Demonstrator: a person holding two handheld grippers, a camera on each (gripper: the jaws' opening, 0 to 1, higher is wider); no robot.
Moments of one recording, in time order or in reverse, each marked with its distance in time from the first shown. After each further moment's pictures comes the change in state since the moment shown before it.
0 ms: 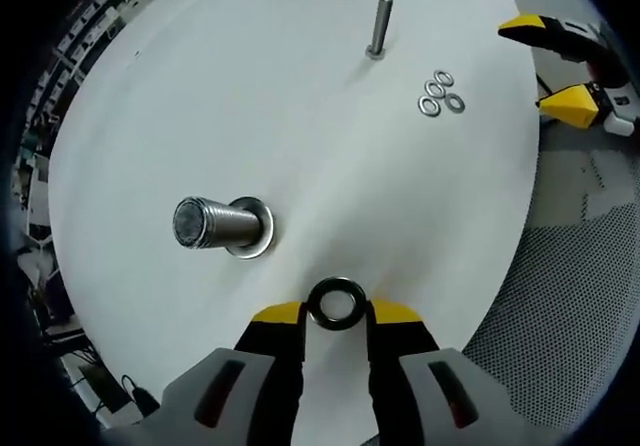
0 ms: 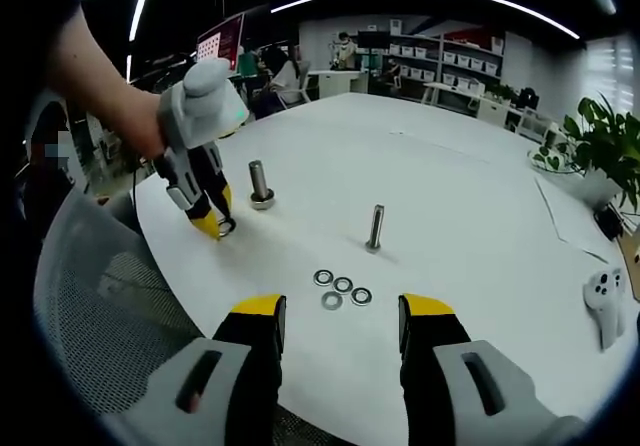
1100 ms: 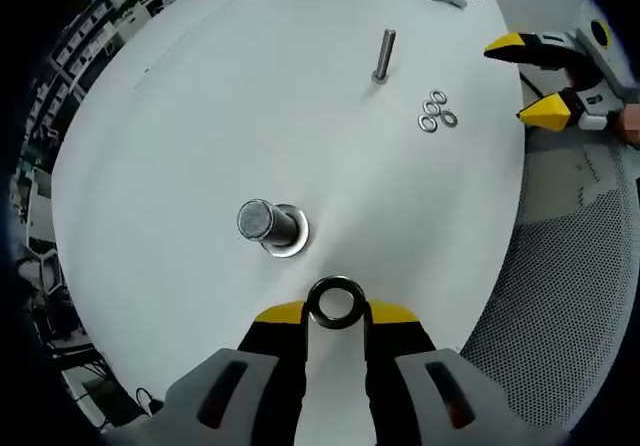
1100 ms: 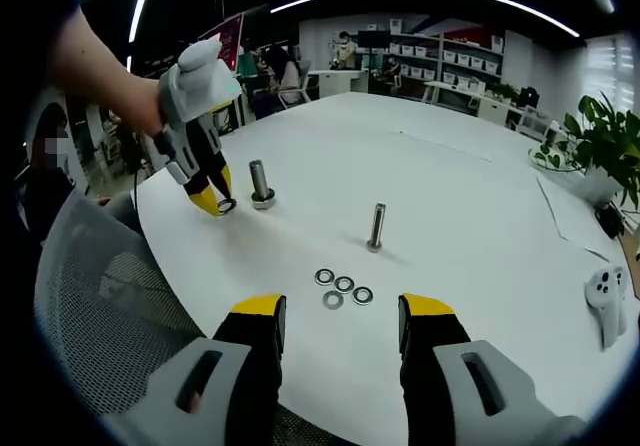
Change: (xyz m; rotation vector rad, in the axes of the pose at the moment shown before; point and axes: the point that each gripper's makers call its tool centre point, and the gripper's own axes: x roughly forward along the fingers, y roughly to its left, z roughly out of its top) left arm -0.029 0.020 0.002 0.056 -0.090 0.000; right arm 0.001 0.001 -0.001 0.004 0.003 0.006
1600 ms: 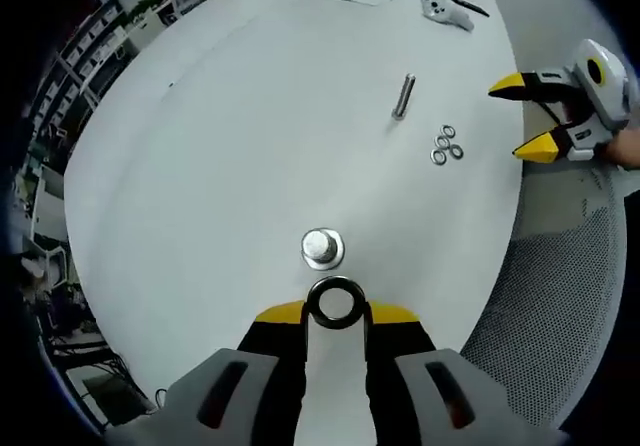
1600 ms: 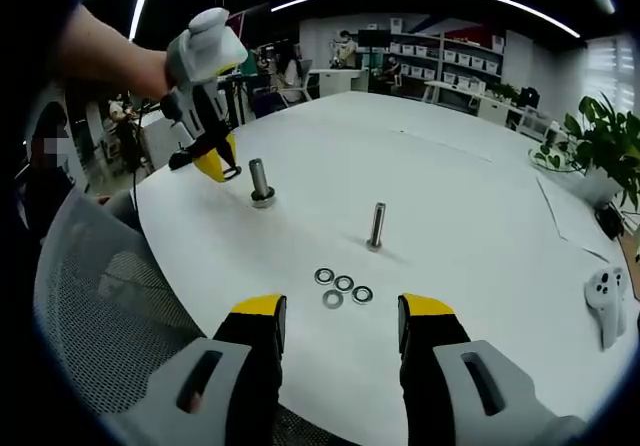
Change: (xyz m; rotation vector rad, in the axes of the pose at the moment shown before) left arm -0.033 0.024 0.019 -0.036 -0.053 0.021; right arm 0.000 0.000 -0.001 -0.005 0.004 -0.001
